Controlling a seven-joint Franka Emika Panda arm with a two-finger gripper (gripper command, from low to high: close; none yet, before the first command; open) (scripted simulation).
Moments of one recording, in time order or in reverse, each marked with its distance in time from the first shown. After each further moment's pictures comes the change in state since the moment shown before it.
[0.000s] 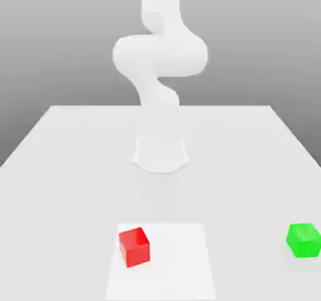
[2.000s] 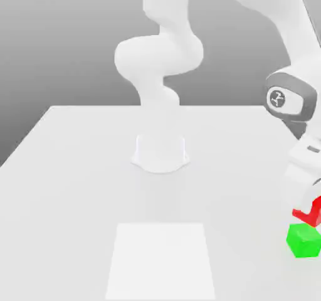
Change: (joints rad) arm 0.520 0.982 0.176 -0.118 -0.089 0.380 0.158
